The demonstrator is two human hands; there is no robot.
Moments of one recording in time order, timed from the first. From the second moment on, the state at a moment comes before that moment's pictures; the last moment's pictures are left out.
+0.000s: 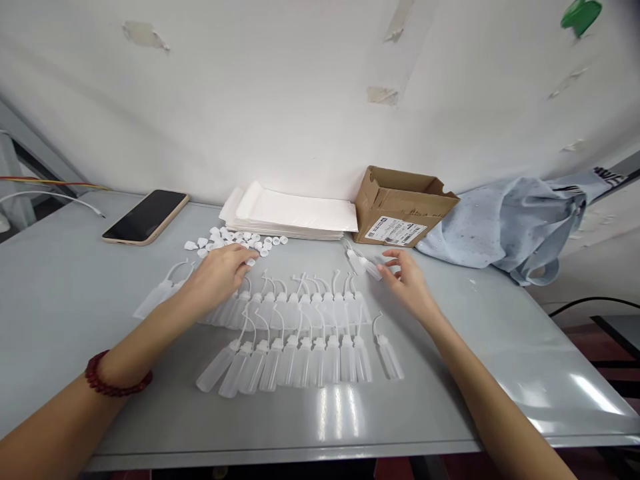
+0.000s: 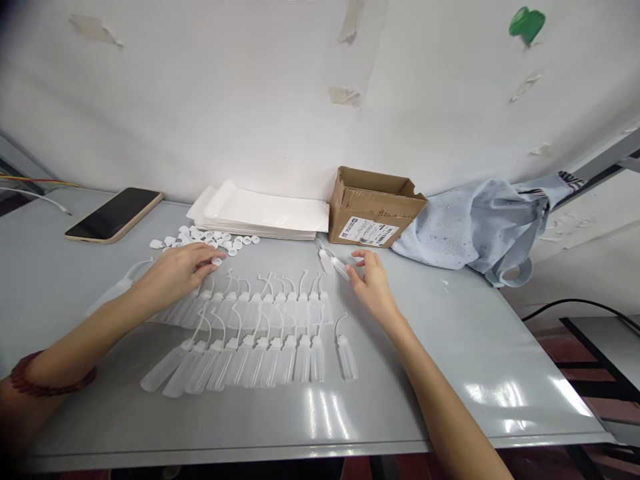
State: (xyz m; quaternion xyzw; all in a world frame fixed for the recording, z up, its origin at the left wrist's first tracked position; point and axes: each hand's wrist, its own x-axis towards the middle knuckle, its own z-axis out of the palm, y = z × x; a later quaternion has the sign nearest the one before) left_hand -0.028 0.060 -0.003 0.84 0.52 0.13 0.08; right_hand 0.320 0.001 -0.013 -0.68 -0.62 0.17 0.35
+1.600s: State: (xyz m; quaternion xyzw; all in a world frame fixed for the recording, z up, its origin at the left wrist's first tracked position) left_hand -0.005 0.031 0.015 0.79 0.51 0.29 0.19; right_hand 0.323 -0.046 0.055 -0.57 -0.65 0.49 0.16
